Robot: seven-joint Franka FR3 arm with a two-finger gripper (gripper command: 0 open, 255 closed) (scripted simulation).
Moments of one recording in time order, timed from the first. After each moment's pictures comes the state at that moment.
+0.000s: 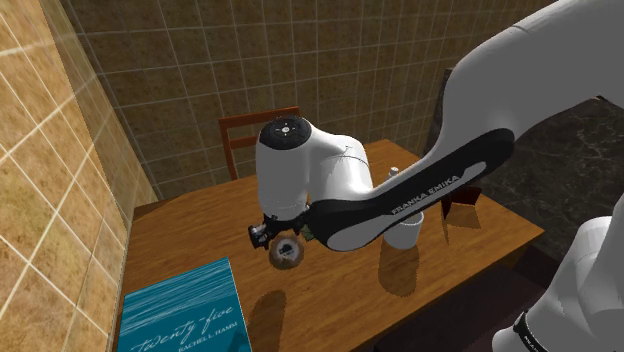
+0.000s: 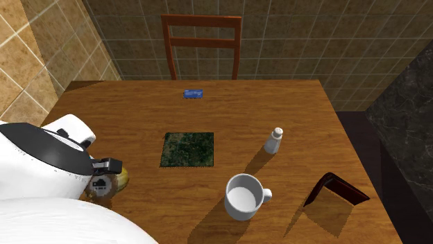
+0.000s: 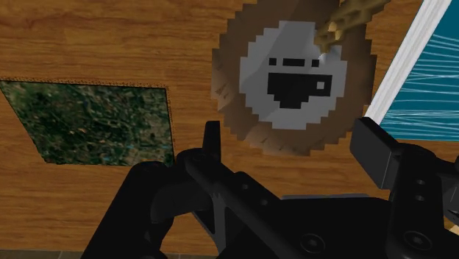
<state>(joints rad) 0.23 0.08 0.45 -2.13 -0.41 2.36 1.09</state>
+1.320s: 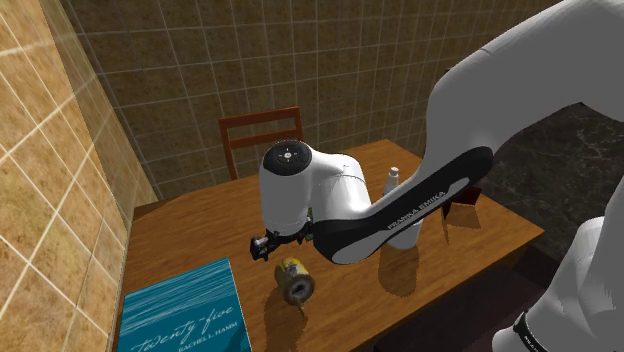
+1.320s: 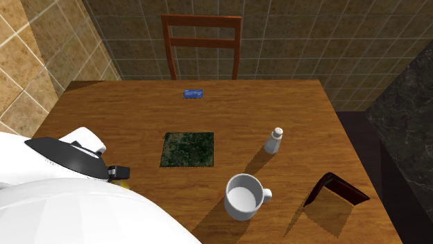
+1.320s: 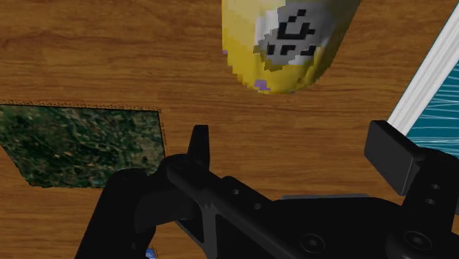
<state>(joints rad) 0.24 0.14 0.44 -2.16 -0.49 2.44 1.16</state>
